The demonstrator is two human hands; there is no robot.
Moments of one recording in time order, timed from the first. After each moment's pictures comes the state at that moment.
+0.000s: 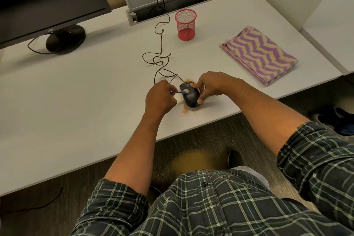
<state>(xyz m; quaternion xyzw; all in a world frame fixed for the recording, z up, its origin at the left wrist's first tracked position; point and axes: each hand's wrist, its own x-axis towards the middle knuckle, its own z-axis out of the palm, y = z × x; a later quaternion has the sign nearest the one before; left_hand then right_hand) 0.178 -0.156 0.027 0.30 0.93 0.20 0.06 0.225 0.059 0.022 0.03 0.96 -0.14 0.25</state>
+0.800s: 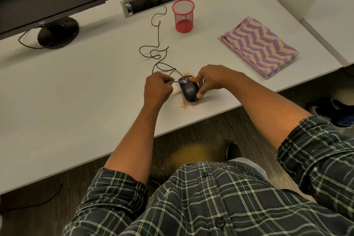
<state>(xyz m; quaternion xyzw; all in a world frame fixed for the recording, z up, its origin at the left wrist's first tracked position) 0.165 -0.150 0.024 0.18 0.92 0.34 0.10 0.222 0.063 0.015 0.05 0.95 -0.16 0.24</state>
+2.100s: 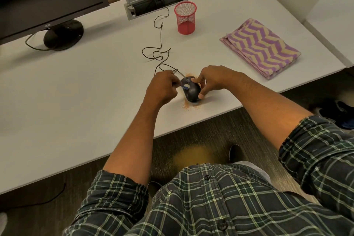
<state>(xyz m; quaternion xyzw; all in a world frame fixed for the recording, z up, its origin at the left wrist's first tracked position) 0.161 -0.150 0.038 0.35 0.91 0.21 0.10 0.224 0.060 0.020 0.05 0.95 -0.17 0.24</state>
